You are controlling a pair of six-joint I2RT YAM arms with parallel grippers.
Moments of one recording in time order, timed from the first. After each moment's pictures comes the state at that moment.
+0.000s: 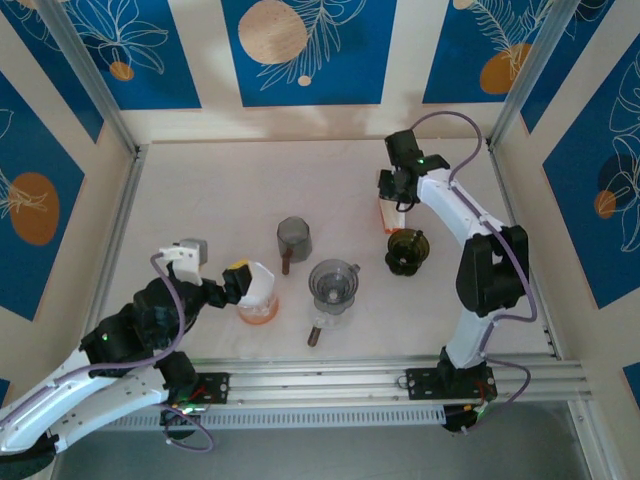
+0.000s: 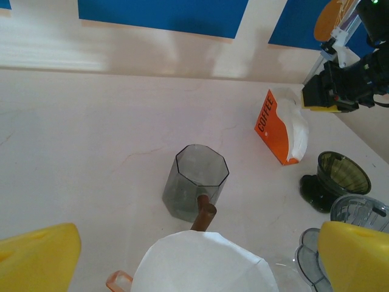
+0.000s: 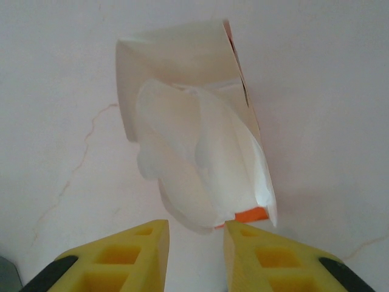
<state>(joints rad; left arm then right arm) -0.96 0.45 0.72 -0.60 -0.51 -0.44 0.28 1.81 1.57 -0.80 0.13 0.43</state>
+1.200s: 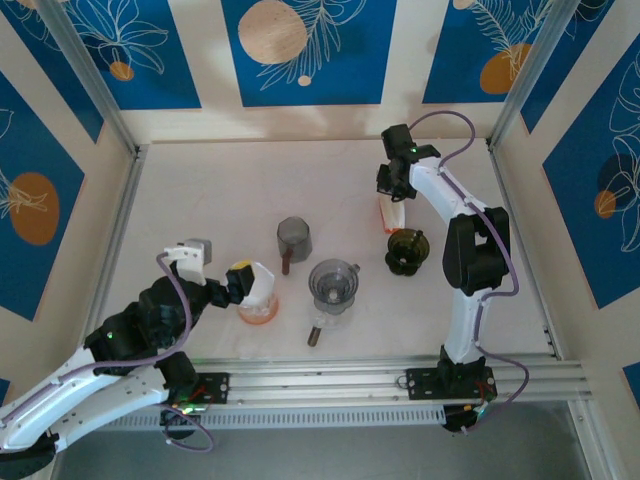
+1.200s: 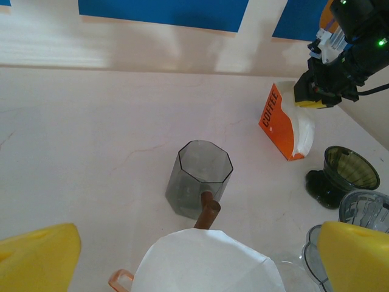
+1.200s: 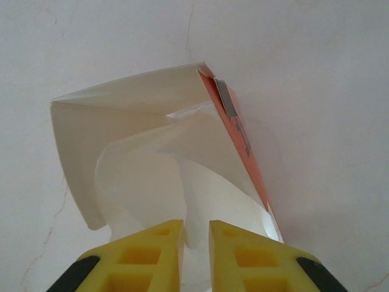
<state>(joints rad) -0.96 0.47 0.70 -0.59 -0.51 -0.44 0.25 1.99 1.72 -0.86 0.13 0.52</state>
